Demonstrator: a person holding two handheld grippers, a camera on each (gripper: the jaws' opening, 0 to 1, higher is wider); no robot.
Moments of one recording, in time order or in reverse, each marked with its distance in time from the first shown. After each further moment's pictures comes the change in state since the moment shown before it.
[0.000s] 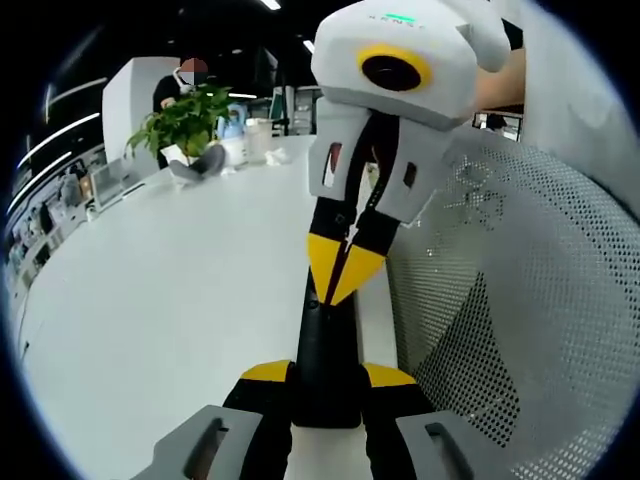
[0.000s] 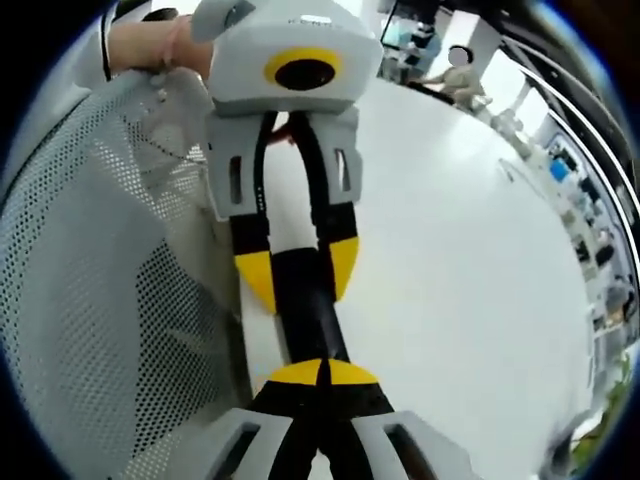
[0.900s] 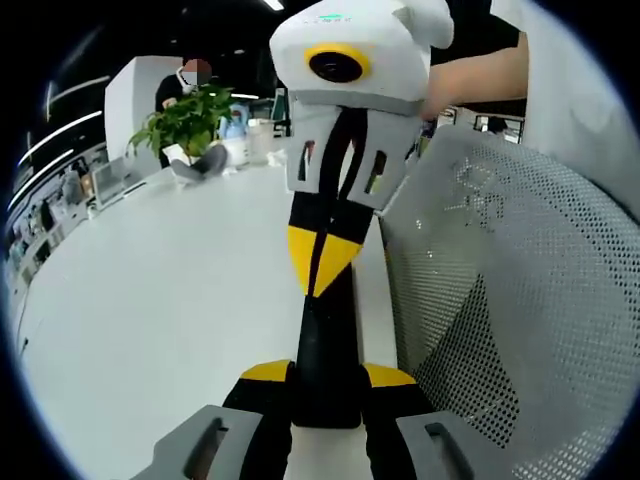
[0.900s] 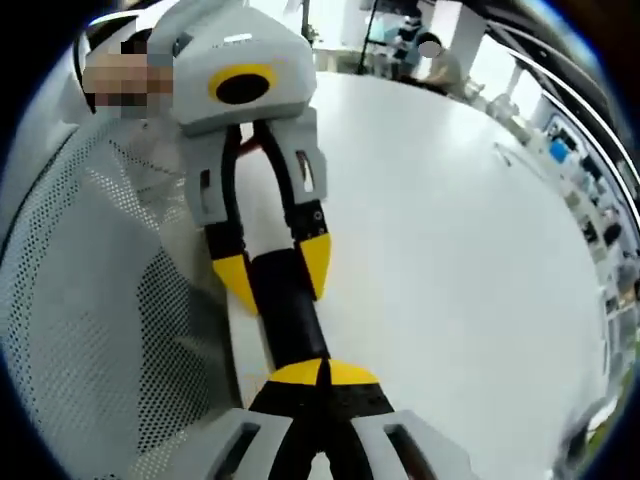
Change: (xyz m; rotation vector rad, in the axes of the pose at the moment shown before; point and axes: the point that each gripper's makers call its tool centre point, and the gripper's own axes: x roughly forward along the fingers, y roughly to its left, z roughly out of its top) left arm 0.000 0.000 0.000 -0.010 -0.008 0.000; right arm -0.001 -0.012 -0.002 0.055 -0.017 0.067
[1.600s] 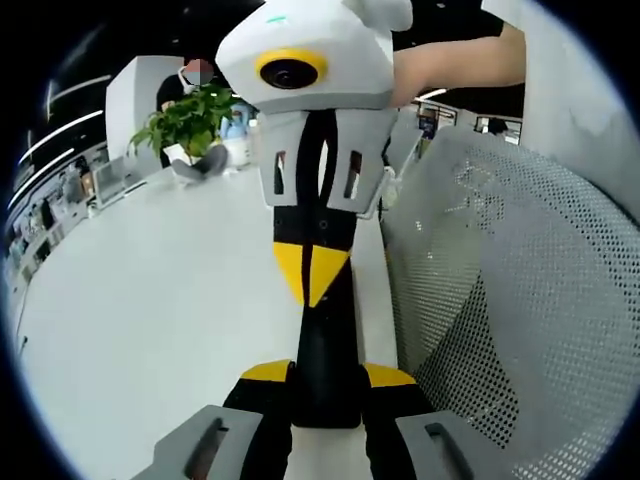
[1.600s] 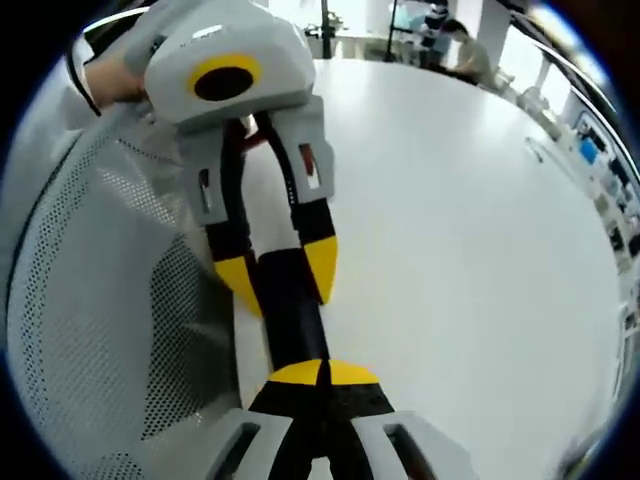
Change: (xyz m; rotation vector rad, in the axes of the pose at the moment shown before) left arm 0.000 0.001 0.000 -0.006 -0.005 0.000; right arm 0.007 0.001 0.004 -0.035 0.073 0.121
